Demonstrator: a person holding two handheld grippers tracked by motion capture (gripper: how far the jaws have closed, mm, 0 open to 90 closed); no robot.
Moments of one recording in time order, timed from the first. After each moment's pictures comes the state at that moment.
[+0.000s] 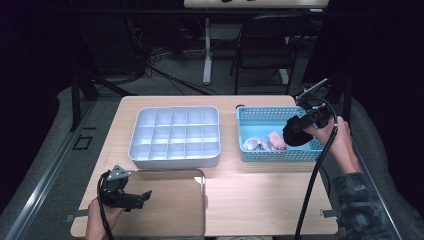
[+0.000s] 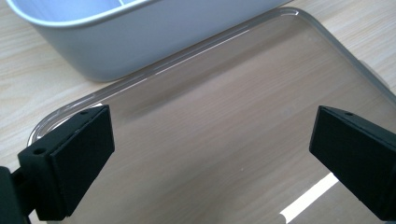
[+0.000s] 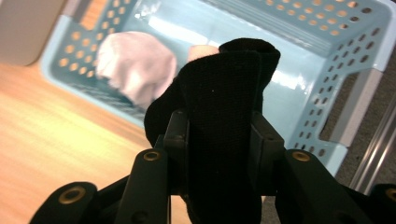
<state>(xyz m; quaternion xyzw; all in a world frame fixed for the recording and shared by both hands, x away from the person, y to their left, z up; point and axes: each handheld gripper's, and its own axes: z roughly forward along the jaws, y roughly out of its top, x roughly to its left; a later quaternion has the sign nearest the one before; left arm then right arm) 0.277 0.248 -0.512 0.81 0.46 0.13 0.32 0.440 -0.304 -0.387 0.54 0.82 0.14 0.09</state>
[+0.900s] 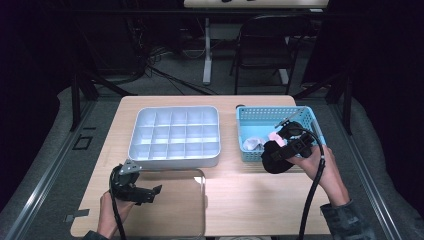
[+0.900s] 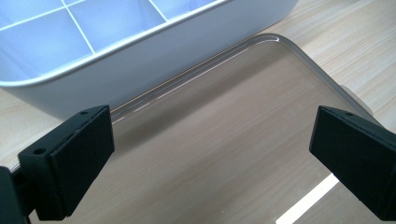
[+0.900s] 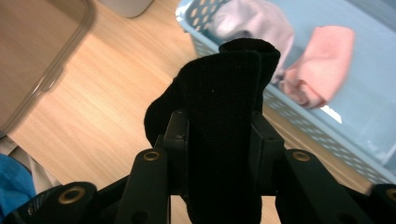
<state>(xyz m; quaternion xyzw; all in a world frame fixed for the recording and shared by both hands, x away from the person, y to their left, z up) 0.291 0.222 -0.508 0.82 0.44 0.14 0.34 0.364 -0.242 -0.407 0.45 0.87 0.18 0.06</state>
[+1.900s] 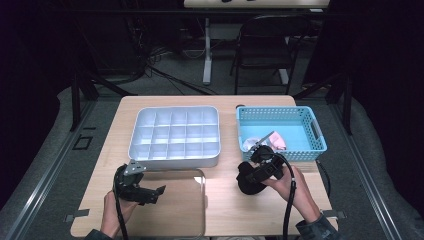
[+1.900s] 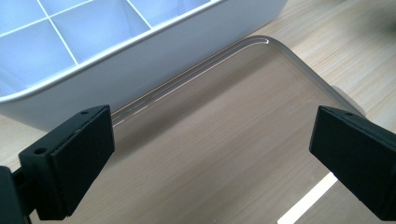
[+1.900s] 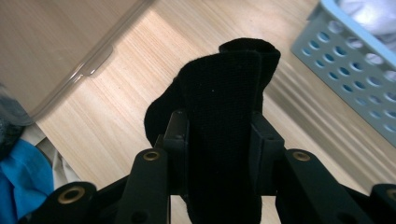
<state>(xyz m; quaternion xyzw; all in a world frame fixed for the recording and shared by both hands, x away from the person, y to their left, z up) 0.291 0.213 -0.508 0.82 0.43 0.14 0.34 0.339 -0.181 -0.466 0.39 0.90 0.20 0.03</state>
